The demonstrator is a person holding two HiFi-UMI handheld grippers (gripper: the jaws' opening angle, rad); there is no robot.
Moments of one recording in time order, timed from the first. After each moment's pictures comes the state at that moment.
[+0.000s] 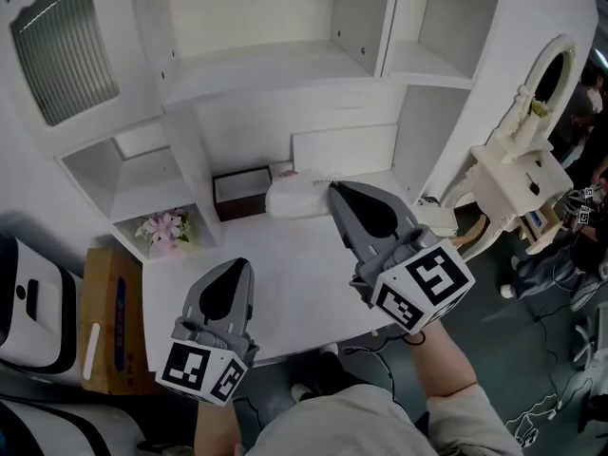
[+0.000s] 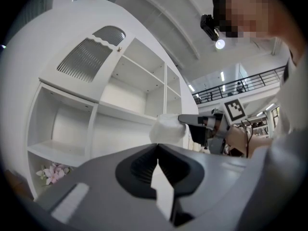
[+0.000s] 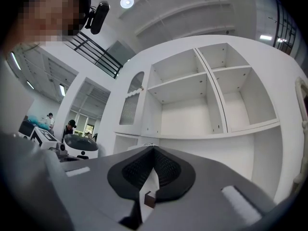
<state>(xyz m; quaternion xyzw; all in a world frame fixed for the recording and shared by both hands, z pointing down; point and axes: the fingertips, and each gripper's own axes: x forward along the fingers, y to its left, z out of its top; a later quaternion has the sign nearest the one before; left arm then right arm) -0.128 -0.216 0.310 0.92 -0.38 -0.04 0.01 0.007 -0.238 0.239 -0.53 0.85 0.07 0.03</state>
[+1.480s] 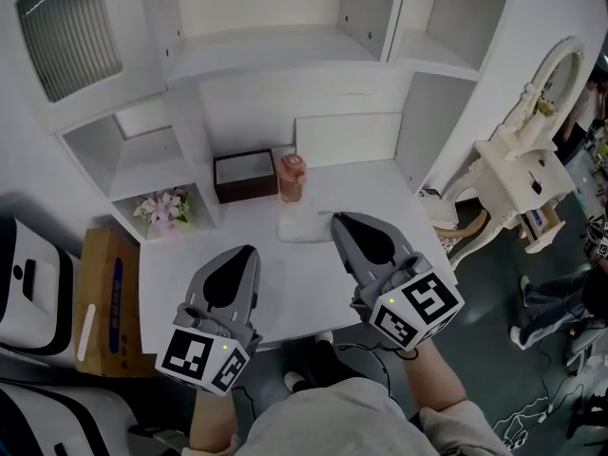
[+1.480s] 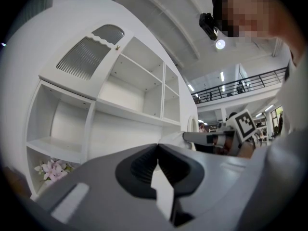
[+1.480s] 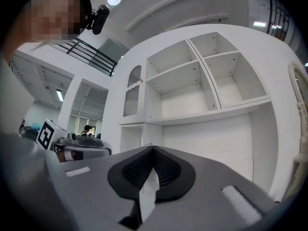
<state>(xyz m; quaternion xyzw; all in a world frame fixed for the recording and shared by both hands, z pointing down) -0.117 -0.201 0.318 0.93 -0.38 -0.04 0.01 0.006 -0.205 0.304 -0.52 0.85 0.00 0.03</state>
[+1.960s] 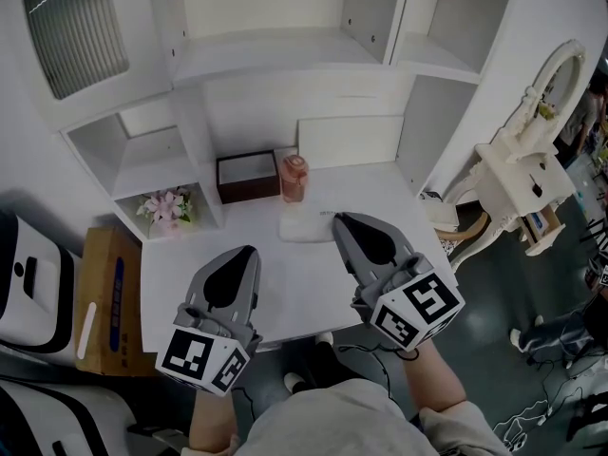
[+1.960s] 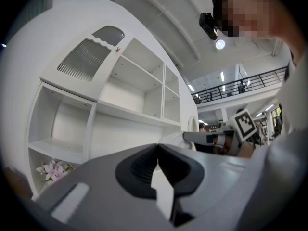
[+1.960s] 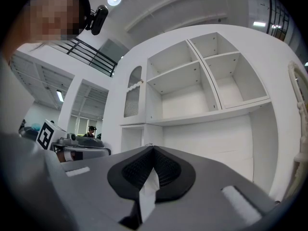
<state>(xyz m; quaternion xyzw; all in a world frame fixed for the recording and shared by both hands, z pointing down) -0.121 -0.197 0.316 0.92 -0.38 -0.04 0.01 0.003 -0.202 0.301 -0.52 0.85 0.00 0.03</state>
